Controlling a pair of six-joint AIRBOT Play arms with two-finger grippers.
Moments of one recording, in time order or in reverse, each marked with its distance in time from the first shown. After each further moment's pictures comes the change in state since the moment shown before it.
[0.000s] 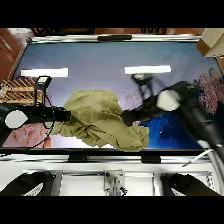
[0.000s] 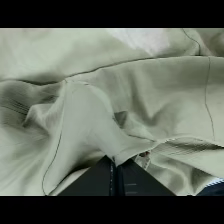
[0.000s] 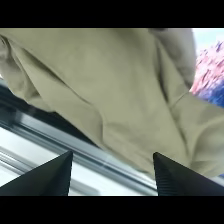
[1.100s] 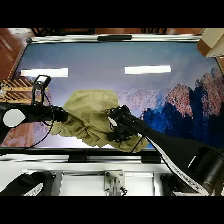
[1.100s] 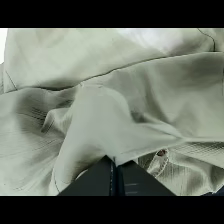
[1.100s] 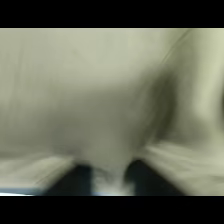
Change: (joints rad) left arm 0.032 0.000 0.000 0.003 -0.006 0.096; right arm 0.219 -0.435 -0.041 -0.143 -0.008 0.294
